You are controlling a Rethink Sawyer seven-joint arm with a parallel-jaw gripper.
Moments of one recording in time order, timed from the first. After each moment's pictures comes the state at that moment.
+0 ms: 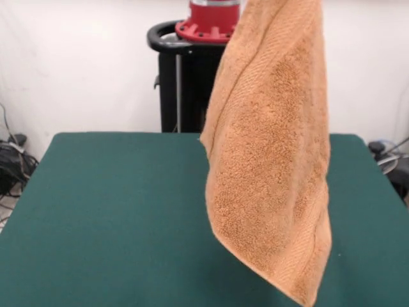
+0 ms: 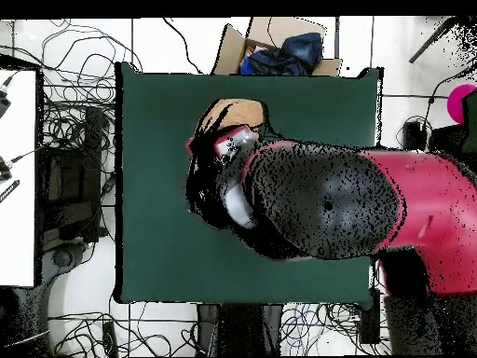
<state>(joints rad) -1.07 -1.31 1.13 1.84 0.14 1.00 2.70</state>
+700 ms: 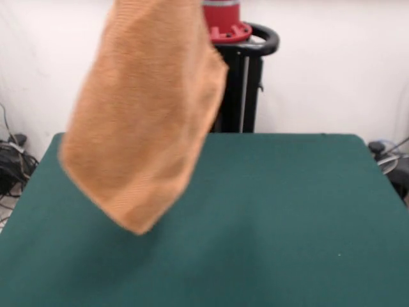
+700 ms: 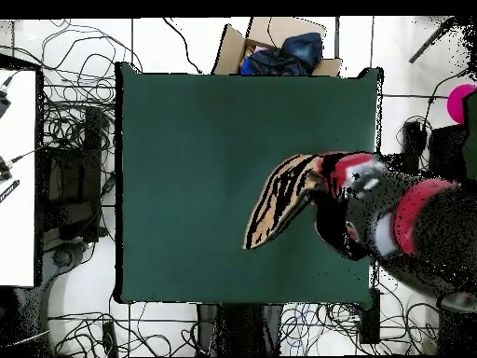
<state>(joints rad) -1.39 -1.31 1.23 1.89 0.20 1.07 2.65</state>
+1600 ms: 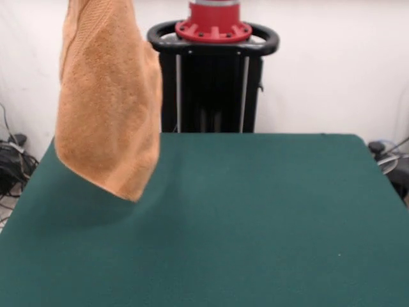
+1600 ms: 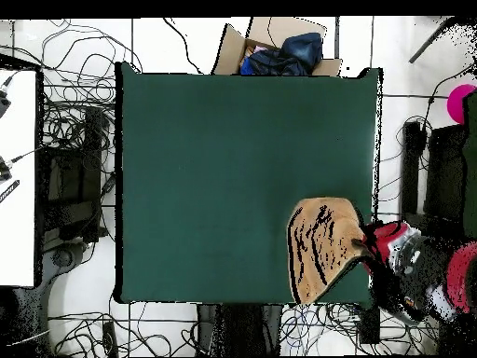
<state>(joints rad) -1.59 -1.32 1.31 1.99 0.09 1.22 2.33</state>
